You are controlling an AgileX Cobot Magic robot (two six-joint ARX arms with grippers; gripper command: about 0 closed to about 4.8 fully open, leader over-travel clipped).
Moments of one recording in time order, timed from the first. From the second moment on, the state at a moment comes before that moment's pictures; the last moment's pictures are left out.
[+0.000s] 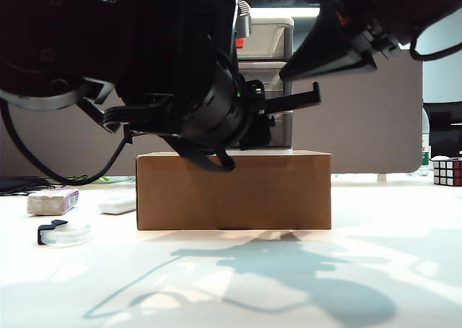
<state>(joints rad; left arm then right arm) -1.08 1.83 0.68 1.05 -0.88 -0.21 0.50 1.15 0.66 0.12 -0.34 -0.10</state>
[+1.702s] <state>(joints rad) -1.21 1.81 0.62 1.08 -0.96 -0.22 0.50 1.35 0.80 0.21 -0.34 -0.08</state>
